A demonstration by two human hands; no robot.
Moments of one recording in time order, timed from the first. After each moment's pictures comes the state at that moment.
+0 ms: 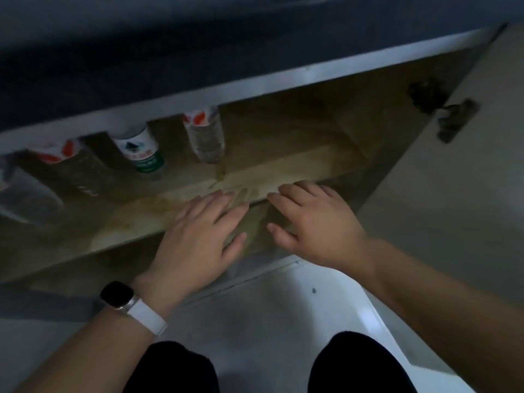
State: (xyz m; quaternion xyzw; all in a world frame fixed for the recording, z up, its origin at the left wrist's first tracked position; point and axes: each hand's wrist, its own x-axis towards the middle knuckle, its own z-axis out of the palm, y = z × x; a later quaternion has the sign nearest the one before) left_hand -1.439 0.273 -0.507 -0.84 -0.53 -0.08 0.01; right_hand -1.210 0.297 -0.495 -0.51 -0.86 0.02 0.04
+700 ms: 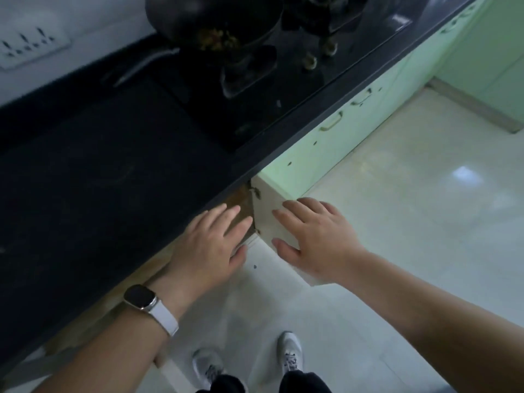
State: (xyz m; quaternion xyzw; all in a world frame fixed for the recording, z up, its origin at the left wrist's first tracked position) left_hand -1.256 0.254 -0.160 -0.94 -0.34 -0.05 -0.04; right_hand -1.033 0.178 -0.138 -0.67 -0.74 0.05 0.04
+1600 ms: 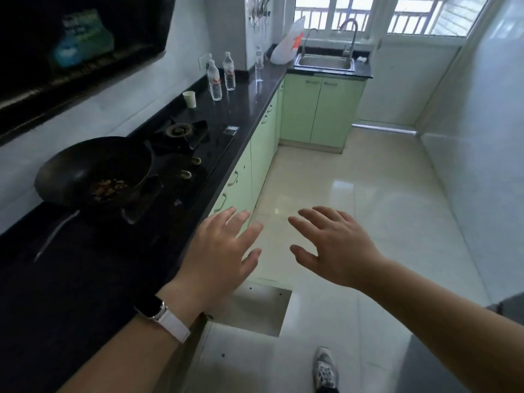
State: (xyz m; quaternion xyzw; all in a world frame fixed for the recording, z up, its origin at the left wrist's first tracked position) left_hand -1.124 0.225 0.023 -0.98 -0.05 -0.19 0.02; right_hand -0.972 0.028 0.037 -0.85 -0.52 -0.10 0.04
